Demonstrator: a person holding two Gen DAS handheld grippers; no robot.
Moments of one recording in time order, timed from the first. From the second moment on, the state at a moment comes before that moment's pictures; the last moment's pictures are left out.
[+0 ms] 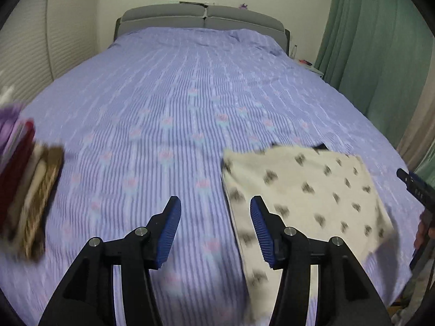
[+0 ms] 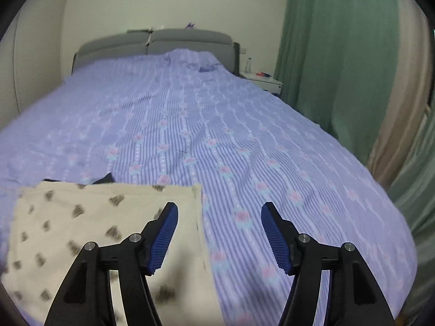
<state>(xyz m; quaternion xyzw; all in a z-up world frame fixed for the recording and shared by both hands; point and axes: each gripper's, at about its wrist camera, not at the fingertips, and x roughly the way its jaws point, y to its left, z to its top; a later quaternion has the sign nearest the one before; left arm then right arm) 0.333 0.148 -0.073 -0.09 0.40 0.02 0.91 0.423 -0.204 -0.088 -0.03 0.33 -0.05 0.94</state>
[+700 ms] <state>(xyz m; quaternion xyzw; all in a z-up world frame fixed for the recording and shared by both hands) 0.272 0.125 -0.130 -0.22 0.44 -0.05 0.87 0.314 -0.236 -0.170 0.13 0.37 -0.01 0.92</state>
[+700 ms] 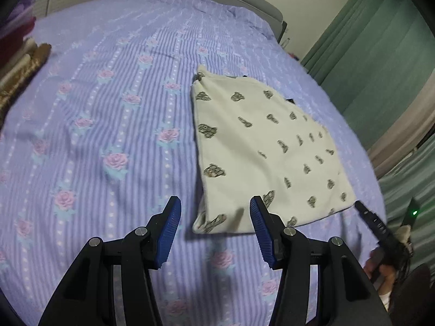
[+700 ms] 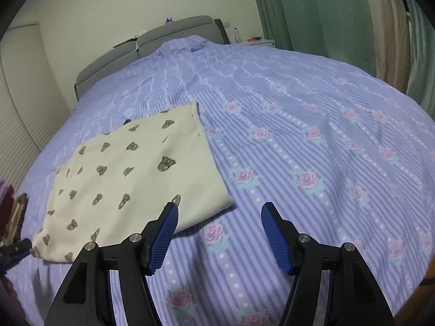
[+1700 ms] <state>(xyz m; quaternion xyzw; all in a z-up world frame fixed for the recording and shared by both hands) 0.262 0.113 -0.147 -0.15 0.46 -0.04 0.87 0.342 -0.244 -0.194 0.21 0.39 0.01 0.90</state>
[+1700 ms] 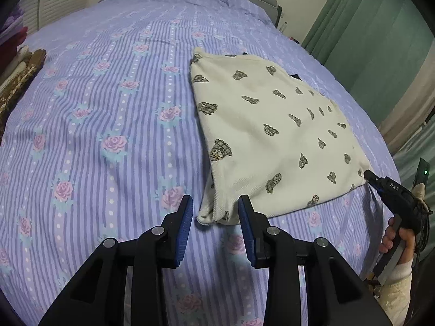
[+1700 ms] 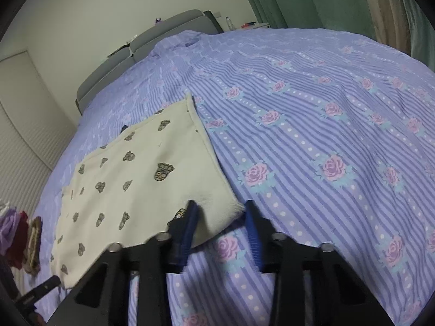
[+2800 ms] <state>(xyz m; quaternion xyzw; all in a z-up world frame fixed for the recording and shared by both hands) 0.249 0.148 -0.191 -0.36 0.41 -0.19 0.81 0.270 -0.094 -0.139 0.03 0.37 0.07 0.92</state>
